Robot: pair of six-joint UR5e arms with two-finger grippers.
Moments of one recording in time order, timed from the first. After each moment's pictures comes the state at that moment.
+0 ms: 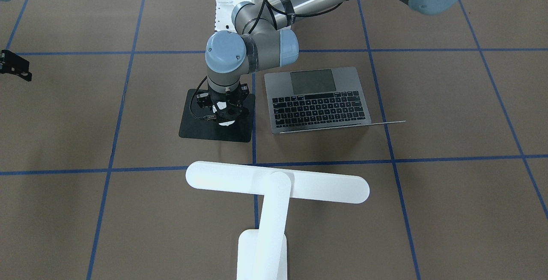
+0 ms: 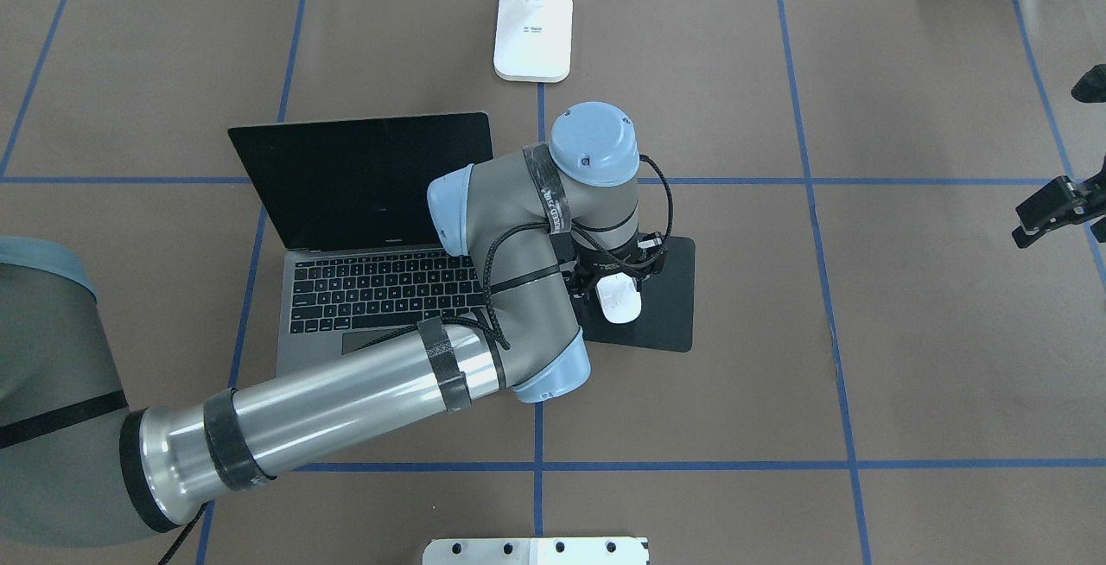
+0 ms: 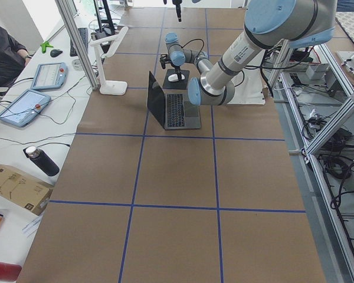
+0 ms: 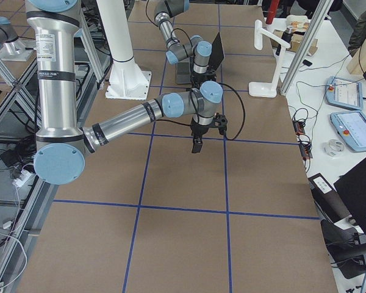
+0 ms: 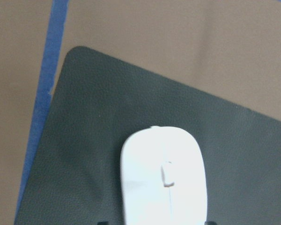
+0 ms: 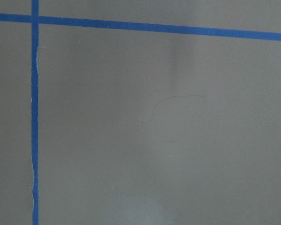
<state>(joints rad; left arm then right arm) -0.47 -2.67 -1.08 -1.82 -2.06 -1.49 1.17 -1.57 2.01 -1.82 2.33 0.35</state>
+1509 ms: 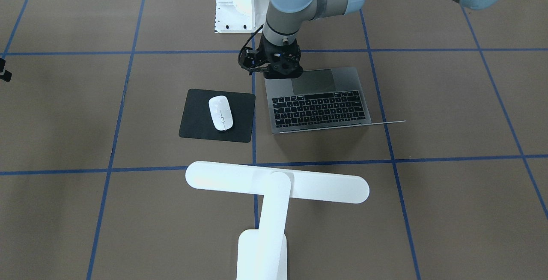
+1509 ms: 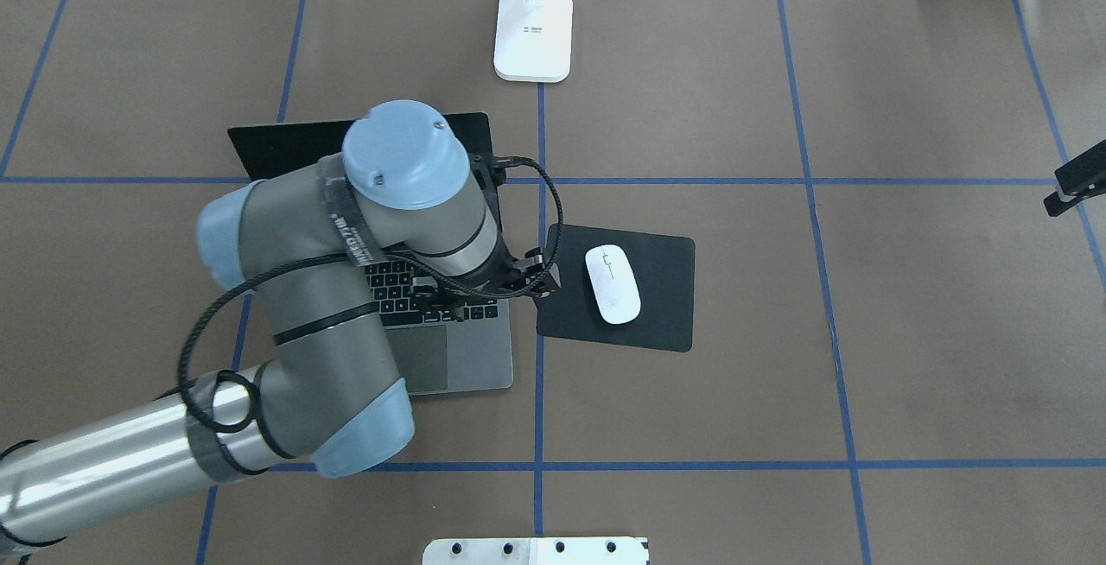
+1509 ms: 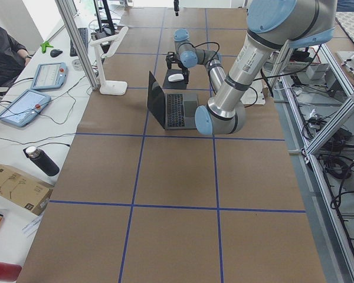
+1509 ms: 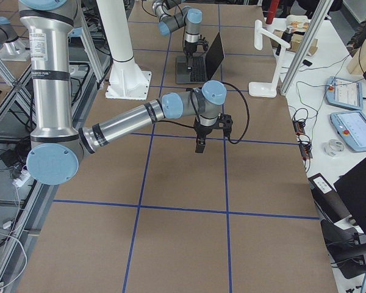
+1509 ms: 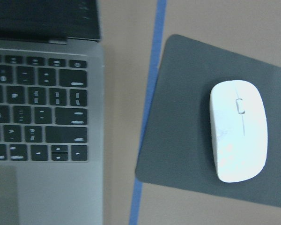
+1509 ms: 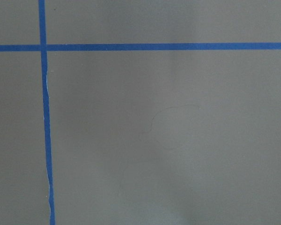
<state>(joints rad) -0.53 -2.25 -1.81 -1.54 -2.05 -1.35 1.28 -1.57 2.00 -1.83 2.39 0.36</state>
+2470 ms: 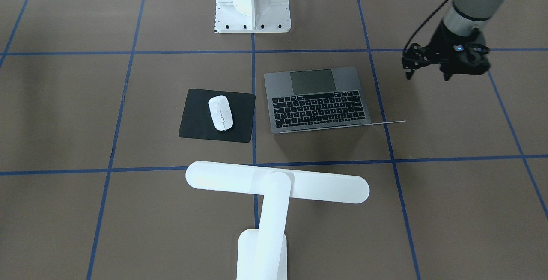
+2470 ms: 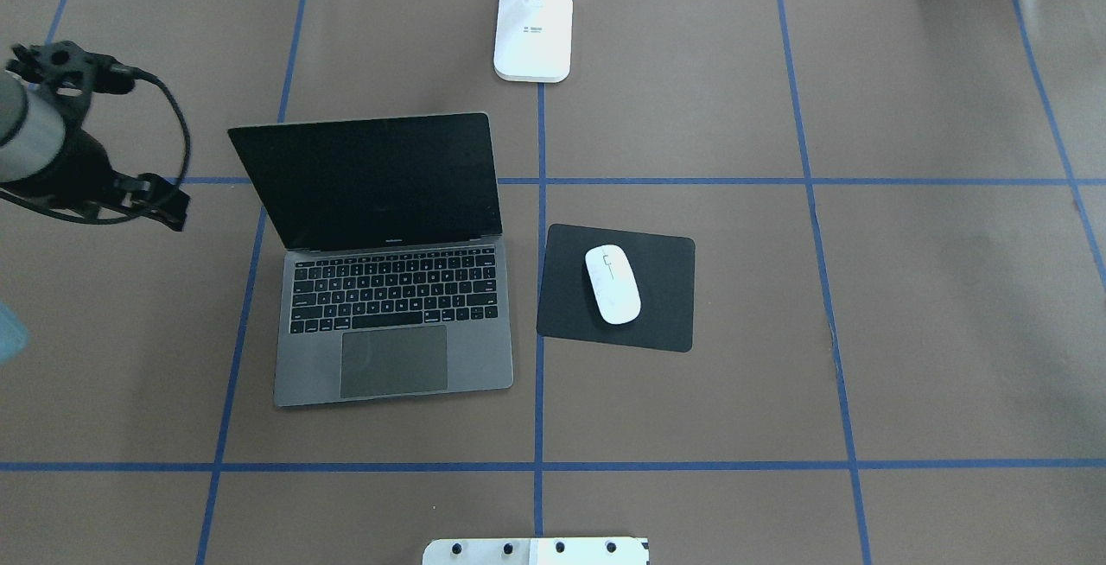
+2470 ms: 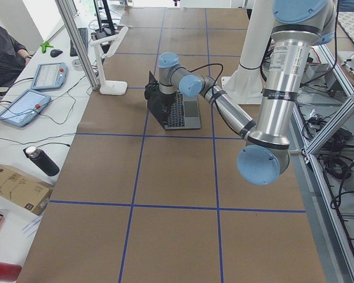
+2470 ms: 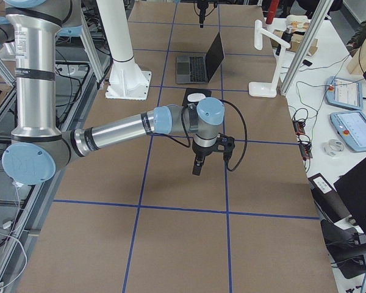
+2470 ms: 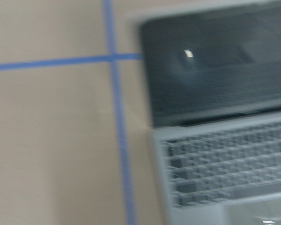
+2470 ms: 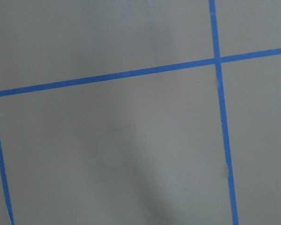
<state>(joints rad) -1.03 -1.71 -2.05 -1.43 -2.13 -0.55 1.48 -1.64 1.93 -1.82 2.36 0.32</state>
